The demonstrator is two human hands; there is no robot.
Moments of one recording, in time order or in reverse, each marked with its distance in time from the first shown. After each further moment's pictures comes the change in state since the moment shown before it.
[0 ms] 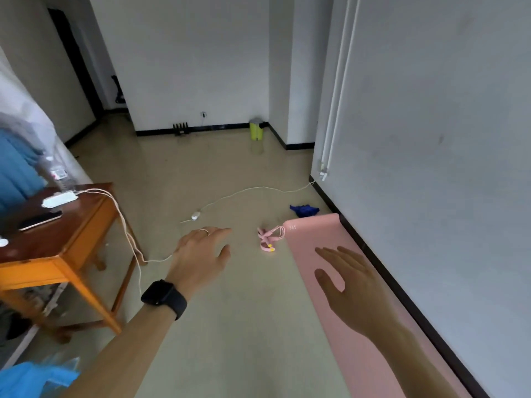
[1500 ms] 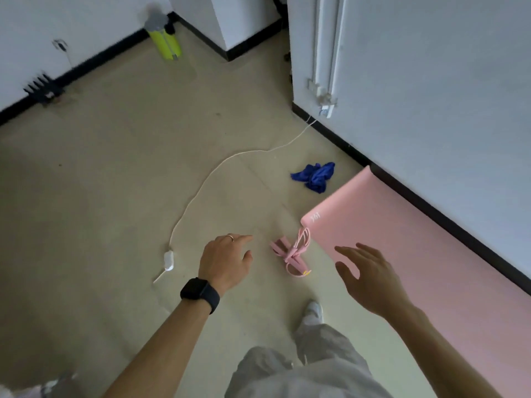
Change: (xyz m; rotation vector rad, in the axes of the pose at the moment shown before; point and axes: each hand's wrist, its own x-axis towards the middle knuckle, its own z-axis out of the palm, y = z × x) left_hand 0.949 -0.227 0.357 0.090 -0.562 0.294; right_hand 0.774 0.276 0.462 -0.048 -0.364 0.665
